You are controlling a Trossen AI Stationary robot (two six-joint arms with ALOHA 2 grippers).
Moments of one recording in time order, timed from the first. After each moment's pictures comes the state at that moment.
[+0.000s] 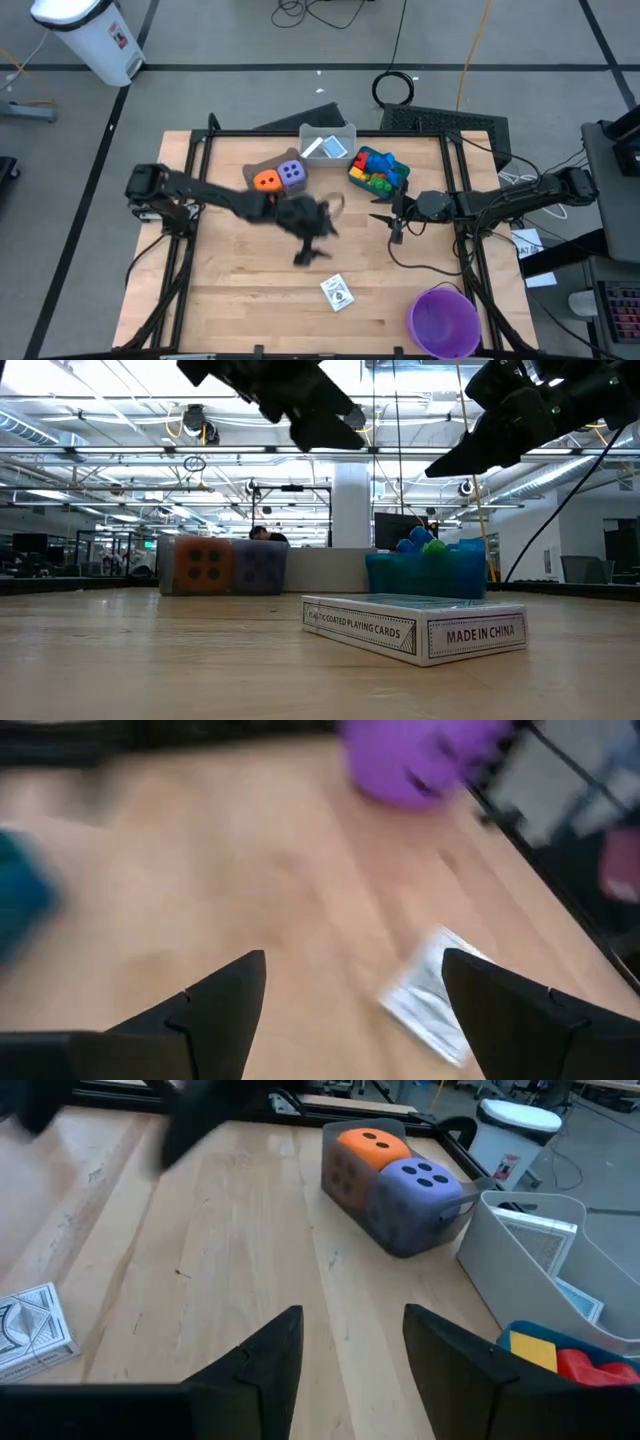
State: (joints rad) left arm -0.08 1.67 1.17 -0.10 0.24 0.08; right arm 0.09 0.96 0.42 0.17 0.28 -0.04
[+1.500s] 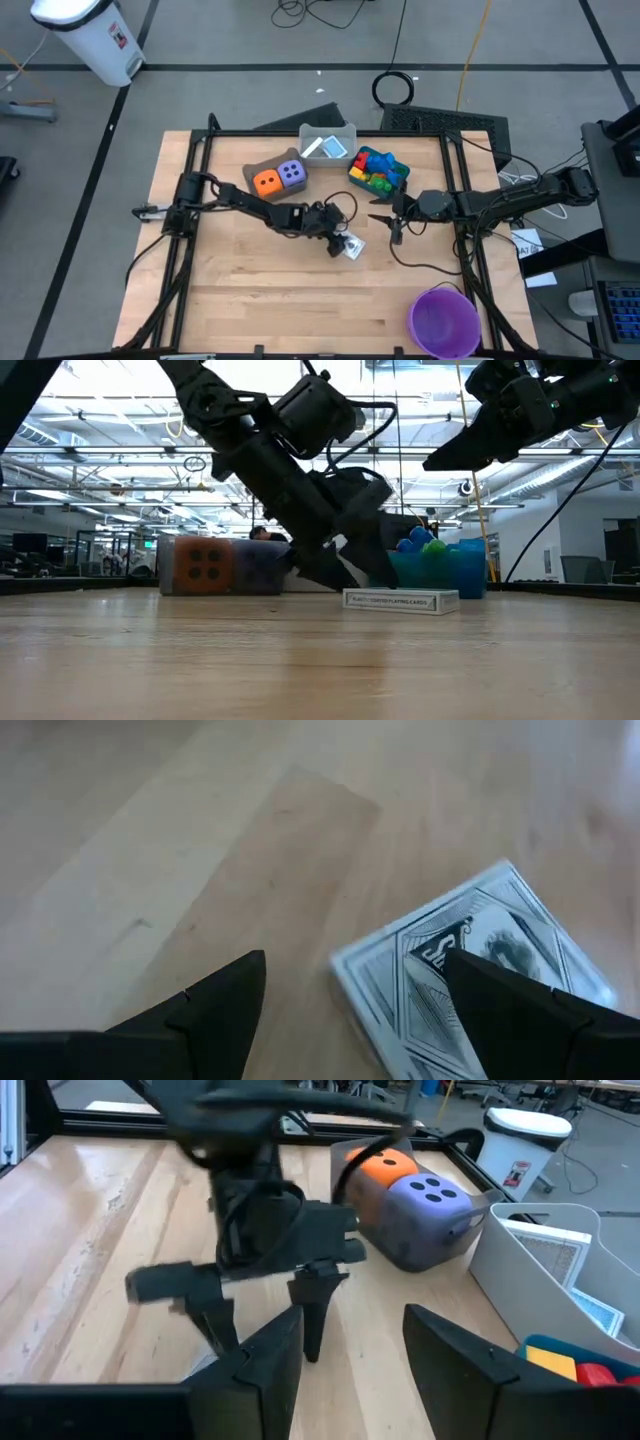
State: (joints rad) left arm -0.06 2.05 1.17 0.11 -0.17 -0.51; right arm 0.09 0.96 0.42 0.21 0.26 0.00
